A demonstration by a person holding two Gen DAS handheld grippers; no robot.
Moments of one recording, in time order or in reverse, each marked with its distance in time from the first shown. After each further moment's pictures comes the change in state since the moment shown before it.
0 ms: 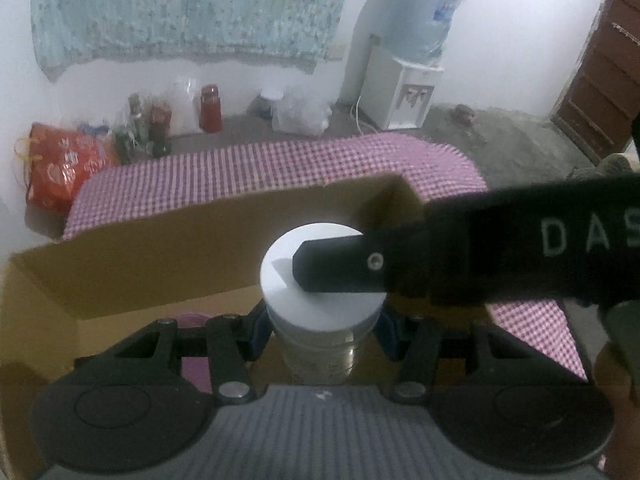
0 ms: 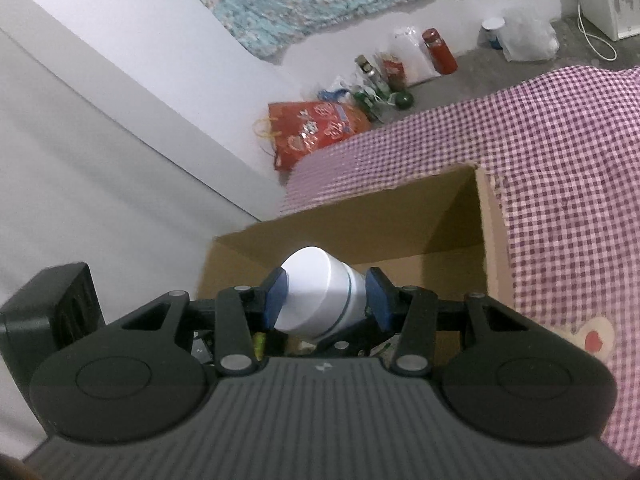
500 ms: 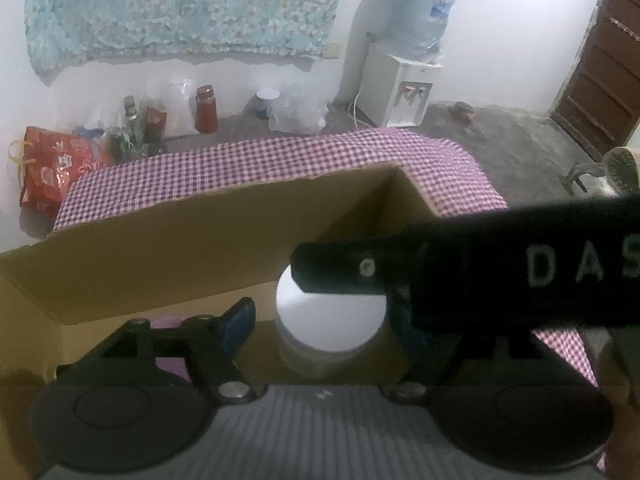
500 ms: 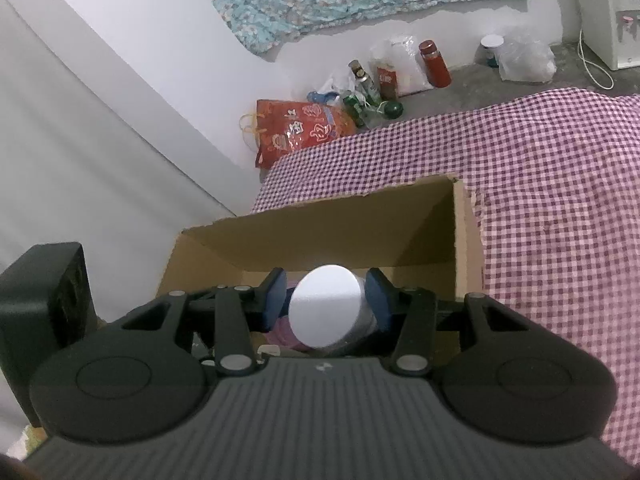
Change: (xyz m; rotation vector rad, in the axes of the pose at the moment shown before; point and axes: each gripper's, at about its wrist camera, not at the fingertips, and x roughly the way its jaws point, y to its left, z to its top) left arm 0.009 -0.010 -0.002 0.030 -0.012 -0.004; right arm 0.012 -0.004 -0.002 -0.077 -0.032 -0.057
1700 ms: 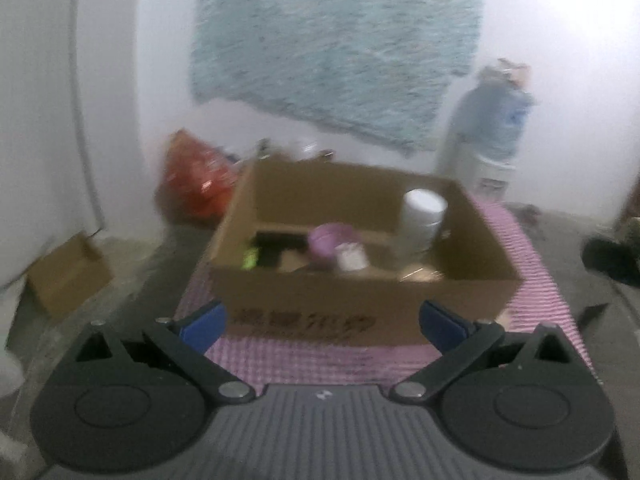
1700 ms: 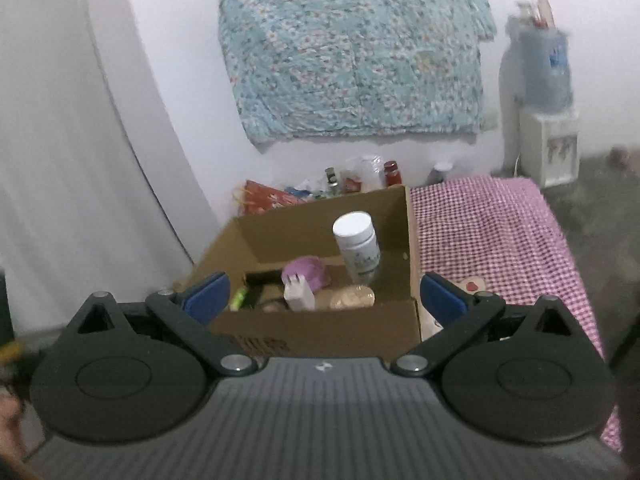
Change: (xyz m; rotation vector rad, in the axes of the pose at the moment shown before) left arm -0.193 0.039 -0.187 -0.242 -0.279 0.253; right arm -0.191 0.106 -0.231 -0.213 -0.404 -0.221
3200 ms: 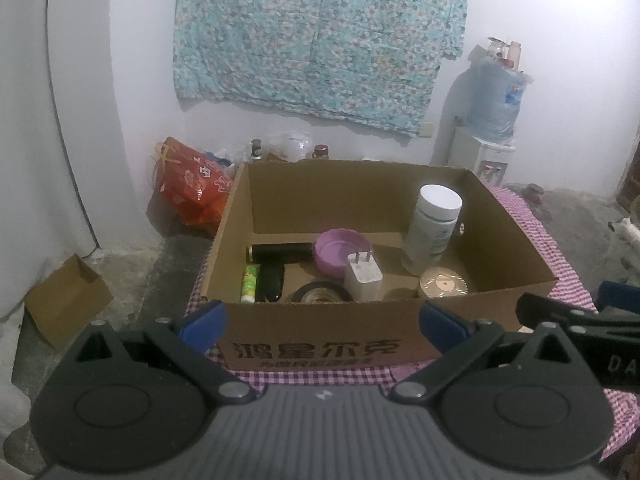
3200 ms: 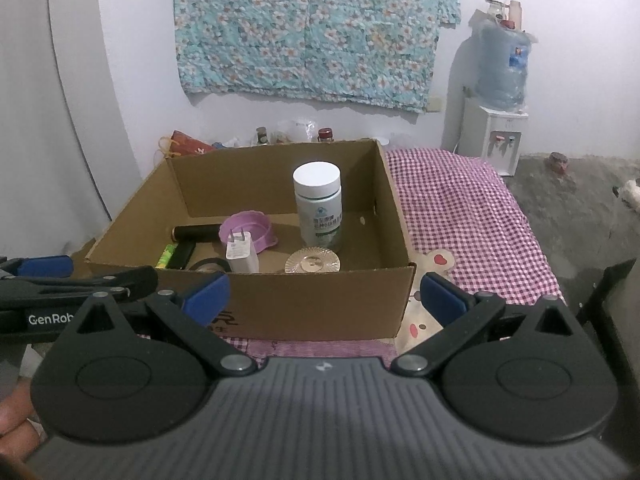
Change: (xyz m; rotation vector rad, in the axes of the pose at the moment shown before) left arm 0.039 0.008 0.015 0.094 0.005 -0.021; right arm 0.088 0.041 -0.022 -0.075 0.109 -0.258
